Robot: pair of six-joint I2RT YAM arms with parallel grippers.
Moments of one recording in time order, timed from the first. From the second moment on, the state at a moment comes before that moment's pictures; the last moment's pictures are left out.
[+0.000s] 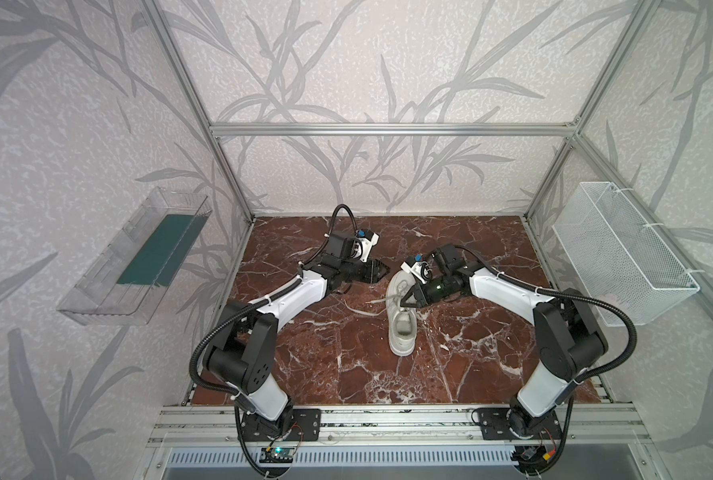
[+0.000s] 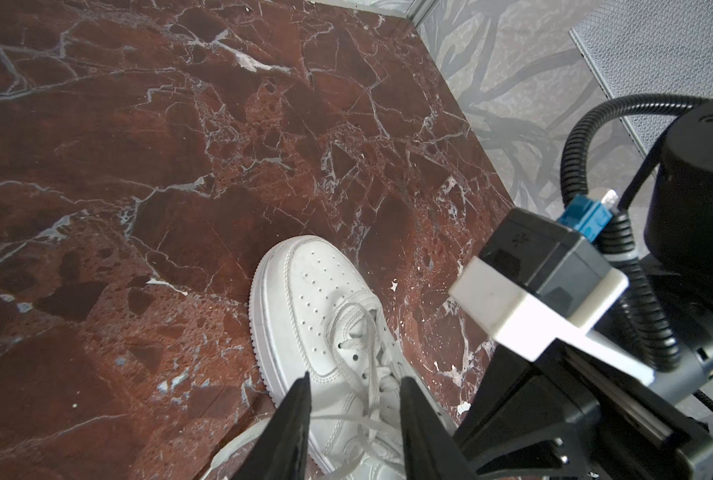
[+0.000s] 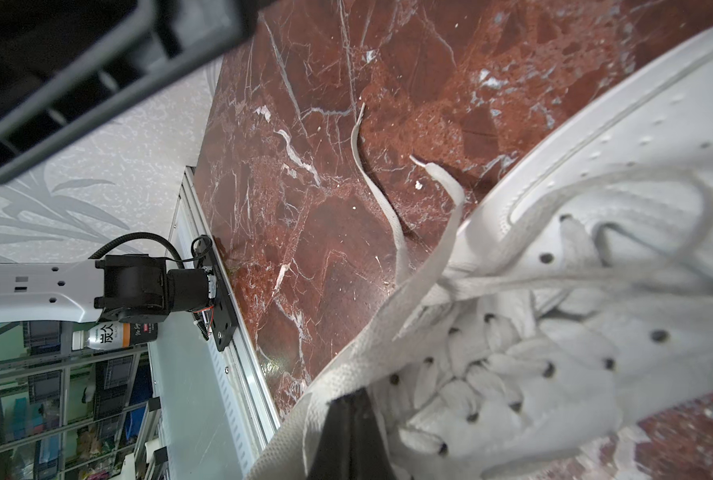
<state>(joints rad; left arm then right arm) -0.42 1.64 1.09 -0.11 0.54 -0.32 0.48 1.72 1.13 -0.49 -0.80 0.15</state>
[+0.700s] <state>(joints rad) -0.52 1.74 1.06 0.01 0.48 -0.40 0.48 1.62 0.98 -0.42 -0.74 0.14</state>
